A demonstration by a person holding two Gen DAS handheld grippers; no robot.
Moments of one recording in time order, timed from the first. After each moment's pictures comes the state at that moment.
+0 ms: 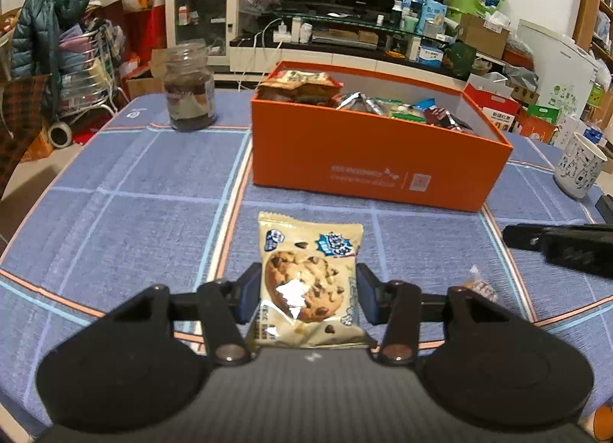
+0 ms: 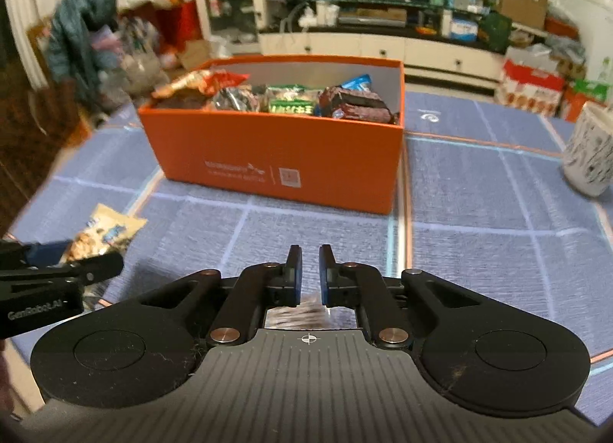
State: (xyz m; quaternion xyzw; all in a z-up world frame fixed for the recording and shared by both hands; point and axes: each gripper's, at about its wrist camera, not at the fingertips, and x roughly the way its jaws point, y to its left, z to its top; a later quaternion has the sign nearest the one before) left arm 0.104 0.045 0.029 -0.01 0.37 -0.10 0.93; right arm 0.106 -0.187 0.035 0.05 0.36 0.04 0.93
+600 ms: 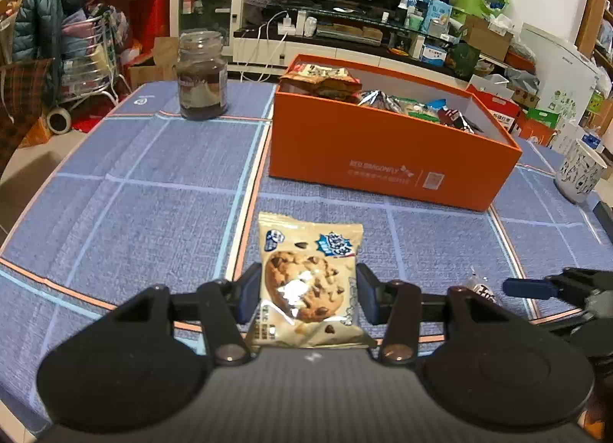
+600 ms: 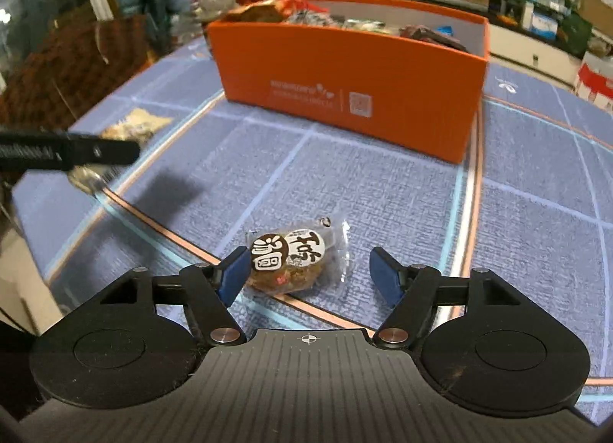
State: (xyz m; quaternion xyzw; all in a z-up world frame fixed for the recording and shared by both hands) left arm 0.106 0.068 0.031 -0.02 0.38 -0.11 0.92; right arm 0.098 -0.170 -0.018 -0.03 0.40 0.15 0.90
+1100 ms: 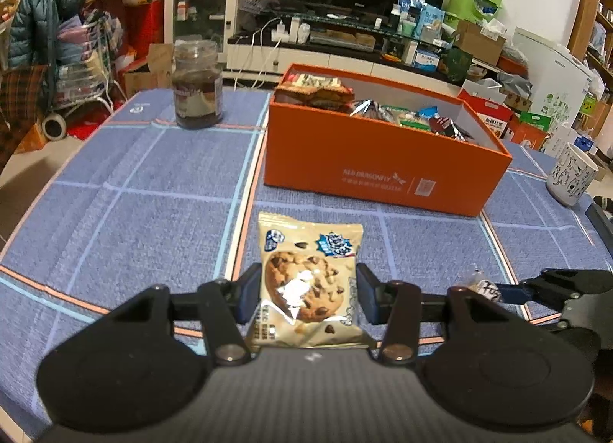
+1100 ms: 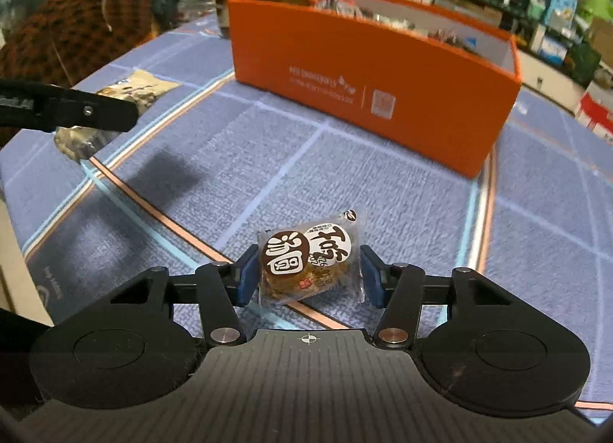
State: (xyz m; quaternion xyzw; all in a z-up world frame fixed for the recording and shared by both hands) left arm 0.101 0.069 0.039 -0.02 0.36 -0.12 0.92; right arm 0.095 -0.148 -0.018 -0.08 0.40 0.15 0.90
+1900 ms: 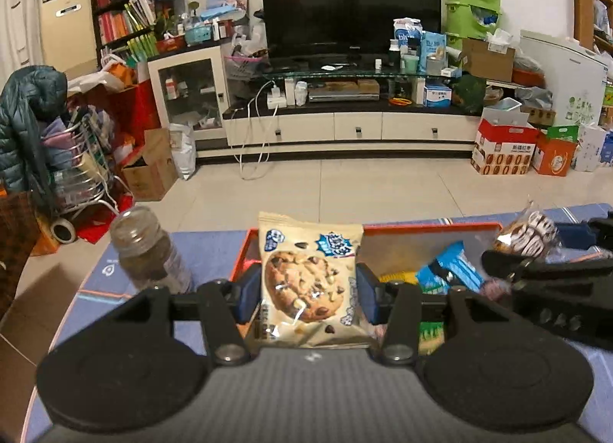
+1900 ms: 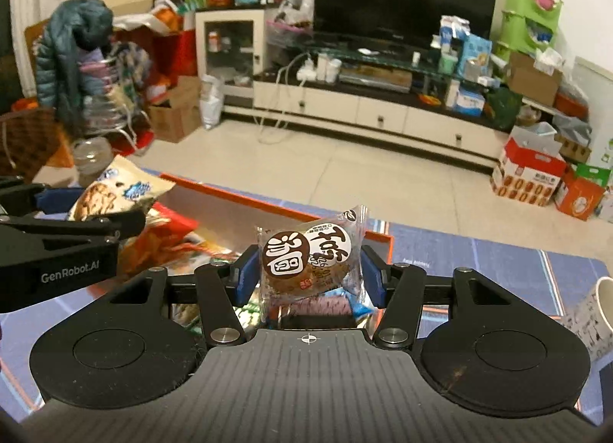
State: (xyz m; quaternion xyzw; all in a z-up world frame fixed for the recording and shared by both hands) left arm 0.288 -0.034 0.109 0.07 0.29 -0.08 0.95; right arm 0.276 -0.203 0.109 -0.04 0.31 0.02 0.95
